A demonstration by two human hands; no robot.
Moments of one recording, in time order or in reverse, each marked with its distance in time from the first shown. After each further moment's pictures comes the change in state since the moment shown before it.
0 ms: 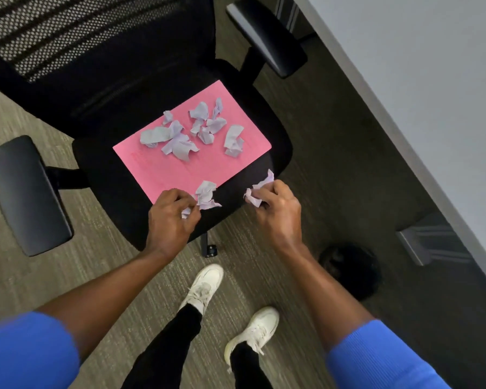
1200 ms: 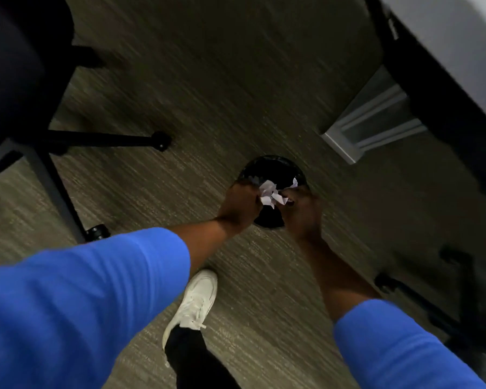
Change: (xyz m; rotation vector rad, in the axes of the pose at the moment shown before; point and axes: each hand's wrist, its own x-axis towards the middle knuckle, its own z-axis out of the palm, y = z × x) left_hand -0.138 0.201 0.462 -0.052 -0.650 0.313; right_hand -0.240 0.416 -0.053 -0.214 0.076 0.483
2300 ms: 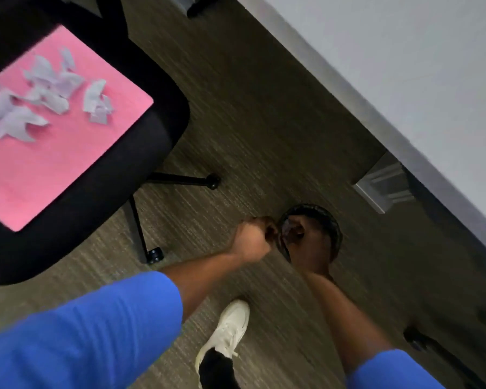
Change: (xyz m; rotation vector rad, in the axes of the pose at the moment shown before) left_hand -0.048 -0.011 -0.152 -0.025 -0.151 -0.159; right_hand 0.001 -0.155 -0.030 0.101 -0.068 0.128
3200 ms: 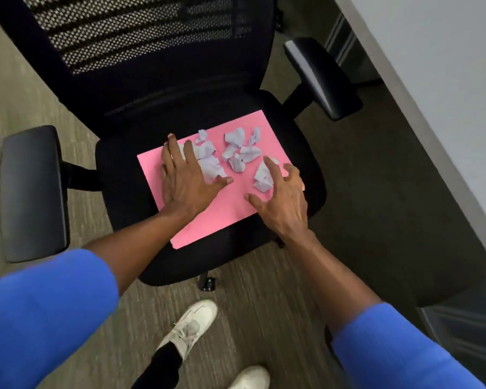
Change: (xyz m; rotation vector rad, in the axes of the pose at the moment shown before) left_hand -0.094 -0.225 -0.334 0.066 0.894 -0.607; right_hand 0.066 -0.403 0.098 -0.147 -0.299 -0.584
